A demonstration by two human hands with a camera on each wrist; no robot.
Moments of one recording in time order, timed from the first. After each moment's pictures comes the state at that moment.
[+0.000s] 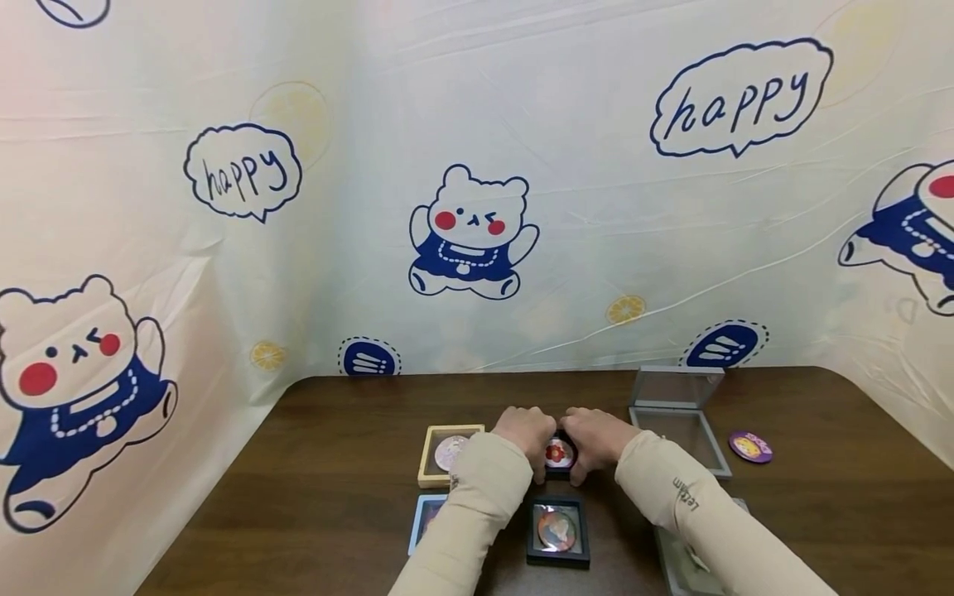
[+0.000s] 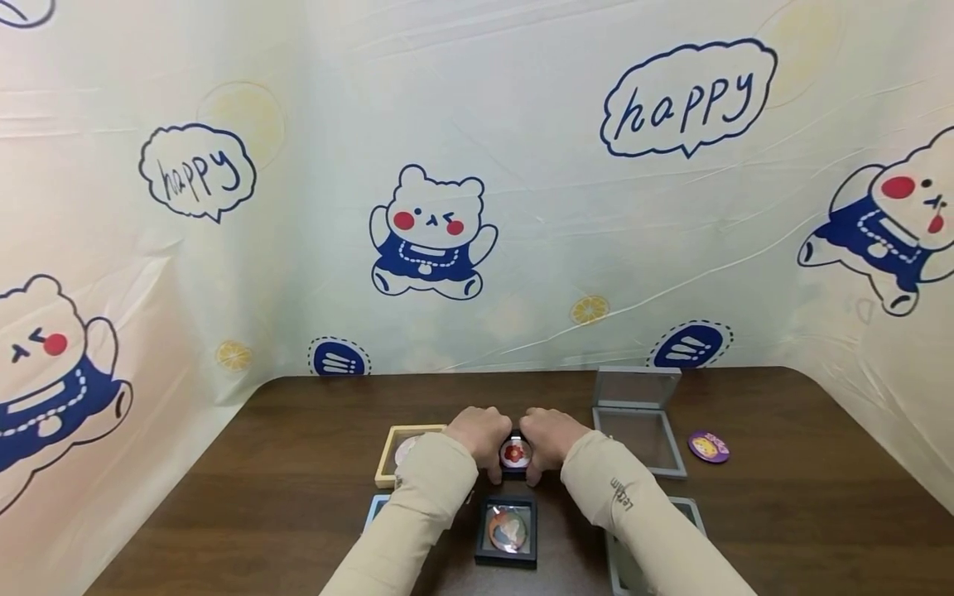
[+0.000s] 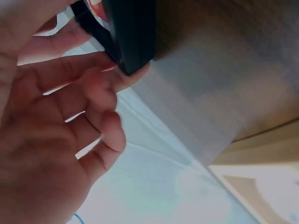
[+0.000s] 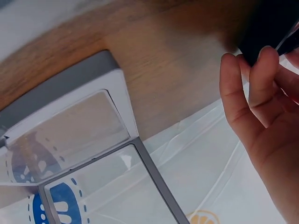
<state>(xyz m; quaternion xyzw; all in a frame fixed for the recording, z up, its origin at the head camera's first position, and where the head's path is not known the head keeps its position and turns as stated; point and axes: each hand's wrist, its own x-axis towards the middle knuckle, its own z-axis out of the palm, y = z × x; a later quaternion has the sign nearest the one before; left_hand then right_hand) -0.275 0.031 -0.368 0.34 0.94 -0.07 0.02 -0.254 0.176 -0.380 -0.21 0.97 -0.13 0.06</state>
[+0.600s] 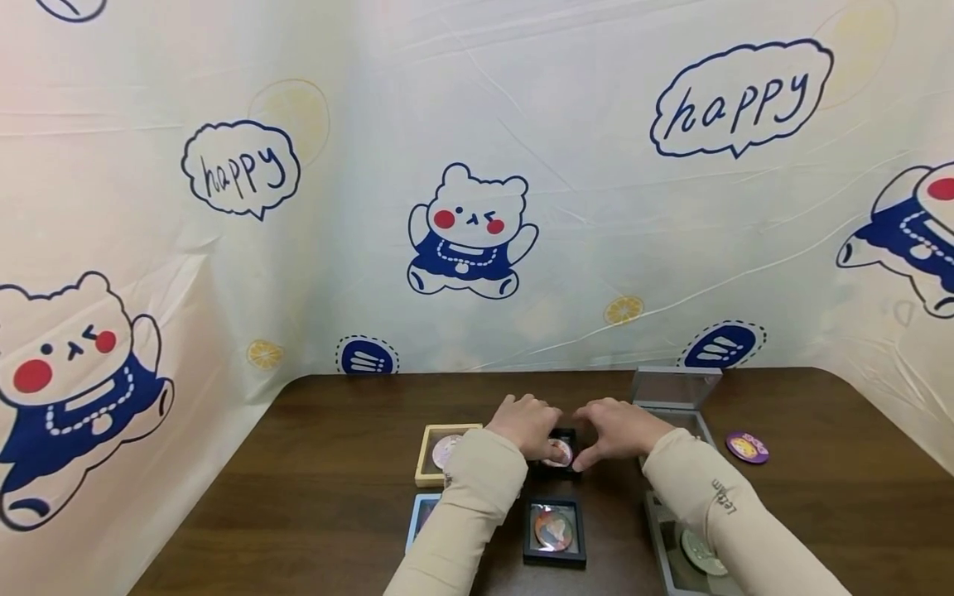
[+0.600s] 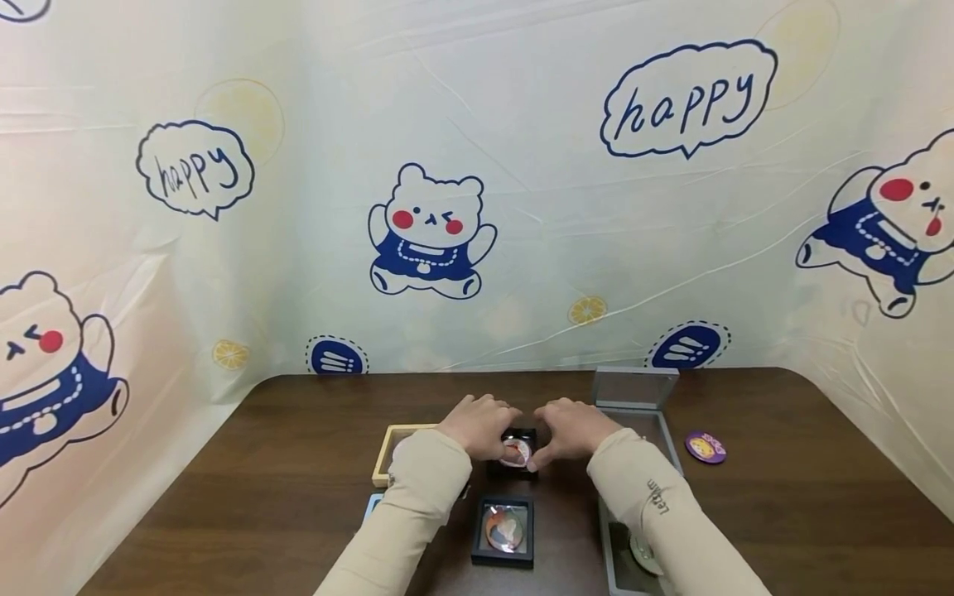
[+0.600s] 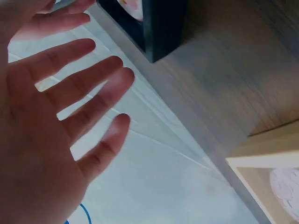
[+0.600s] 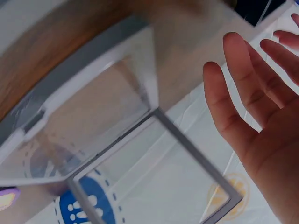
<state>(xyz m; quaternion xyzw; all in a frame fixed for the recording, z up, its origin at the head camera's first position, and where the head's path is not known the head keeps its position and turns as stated) -0.275 0.027 -0.359 0.37 0.93 -0.05 0.00 -0.247 0.208 -0.368 -0.19 0.97 -0.16 0.06</state>
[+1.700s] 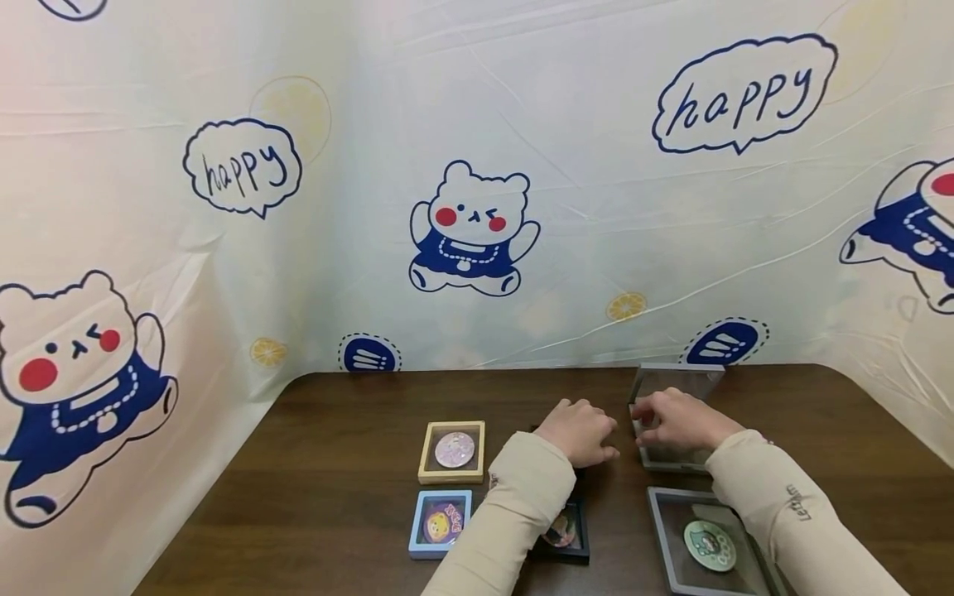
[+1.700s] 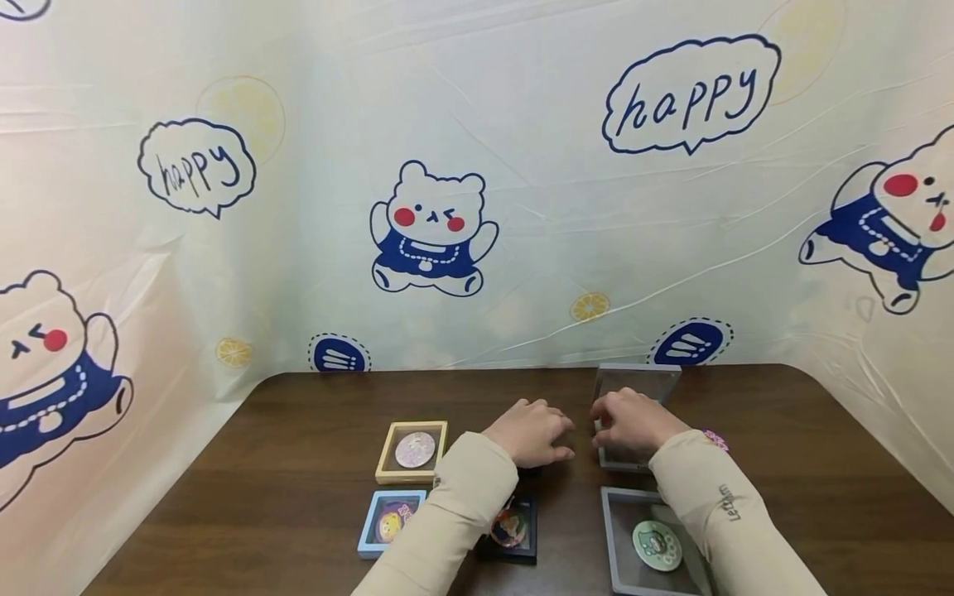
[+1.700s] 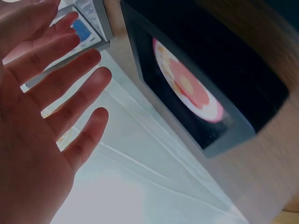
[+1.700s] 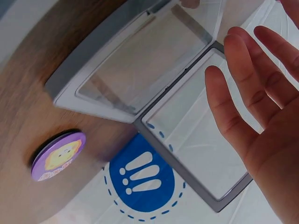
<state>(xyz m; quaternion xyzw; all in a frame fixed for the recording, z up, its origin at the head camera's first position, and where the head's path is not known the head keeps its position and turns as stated) -0.257 0.077 -0.367 0.45 0.89 -0.06 -0.04 -0.232 0.278 -0.360 -0.20 0.96 -0.19 0.03</state>
